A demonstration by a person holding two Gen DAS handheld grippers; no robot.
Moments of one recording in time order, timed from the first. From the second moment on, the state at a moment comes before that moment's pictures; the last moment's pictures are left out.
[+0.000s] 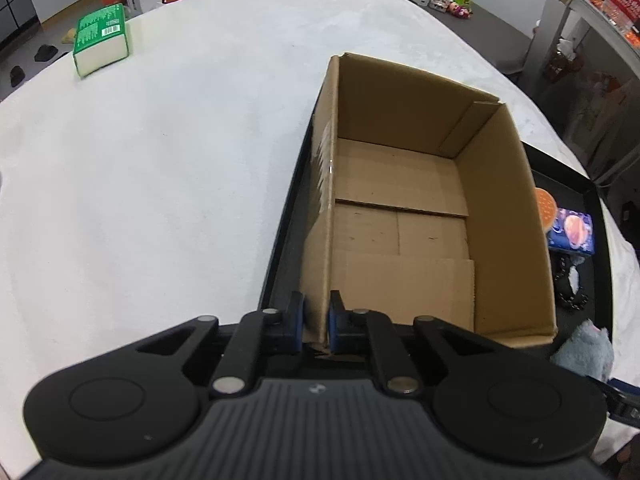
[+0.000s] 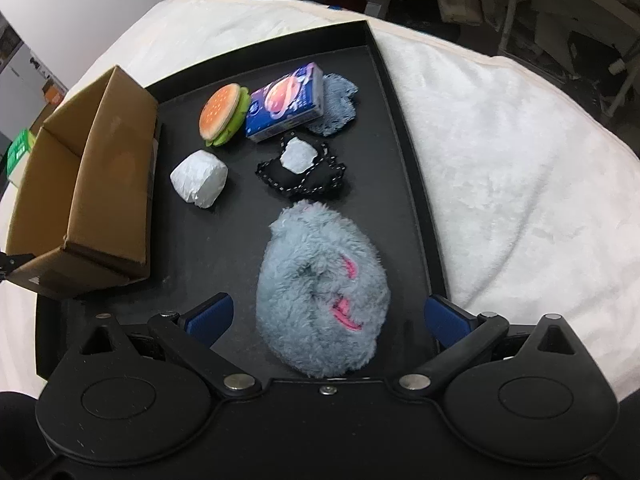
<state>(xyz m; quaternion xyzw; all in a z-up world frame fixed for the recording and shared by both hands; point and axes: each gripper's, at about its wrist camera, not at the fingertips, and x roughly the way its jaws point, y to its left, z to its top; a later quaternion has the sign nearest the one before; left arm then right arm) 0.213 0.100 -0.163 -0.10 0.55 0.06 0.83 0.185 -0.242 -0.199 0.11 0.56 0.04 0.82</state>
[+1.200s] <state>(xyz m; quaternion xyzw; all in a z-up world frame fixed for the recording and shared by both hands) 0.166 0.120 -0.164 -0.12 0.52 0.02 0.85 0.173 -0.208 -0.142 0.08 0.49 0.03 0.87</state>
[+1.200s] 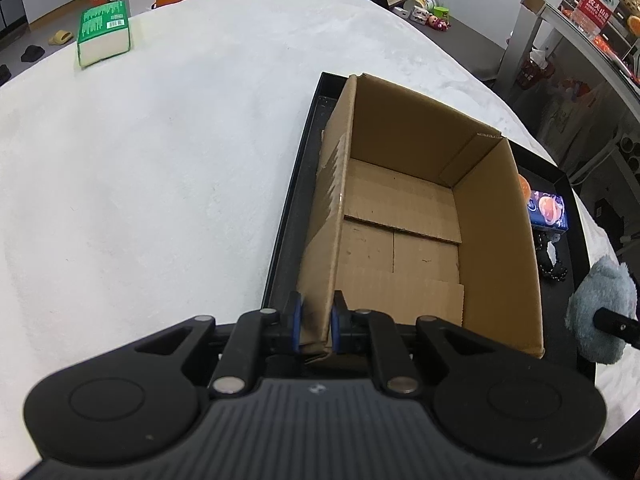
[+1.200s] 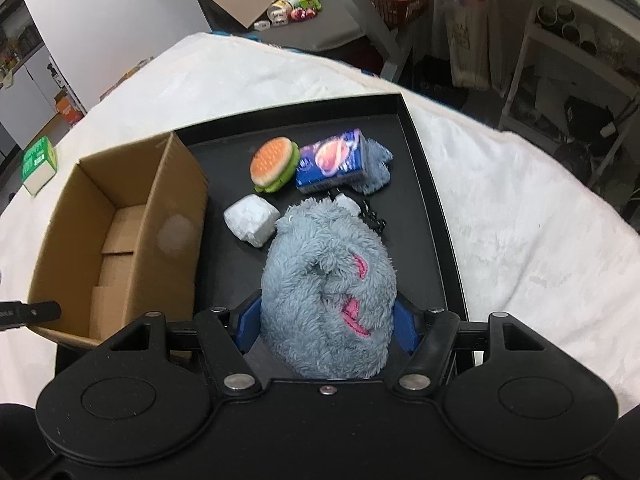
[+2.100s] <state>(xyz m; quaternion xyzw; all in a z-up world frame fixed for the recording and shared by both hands) 0.163 0.138 -0.163 -0.15 0.51 -0.01 0.85 0.195 -0.126 -0.082 0.06 0.43 0.08 0.90</state>
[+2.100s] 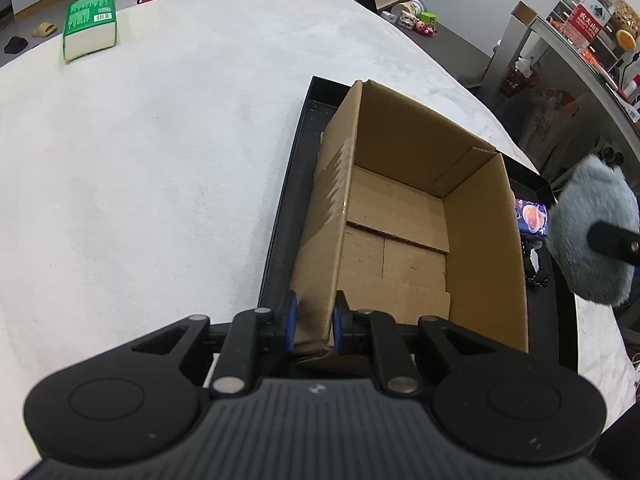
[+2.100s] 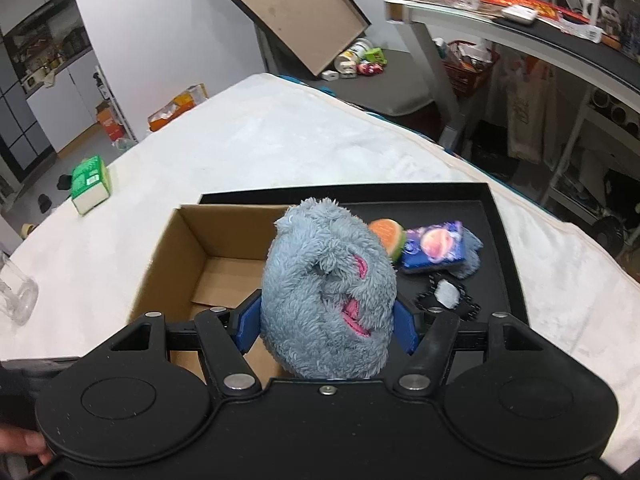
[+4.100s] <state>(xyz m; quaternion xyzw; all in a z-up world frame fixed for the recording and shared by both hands) 0.180 0.112 -0.155 -0.12 0.54 0.03 0.83 0.216 -0.153 -0.096 0.08 0.44 0.12 0.88</state>
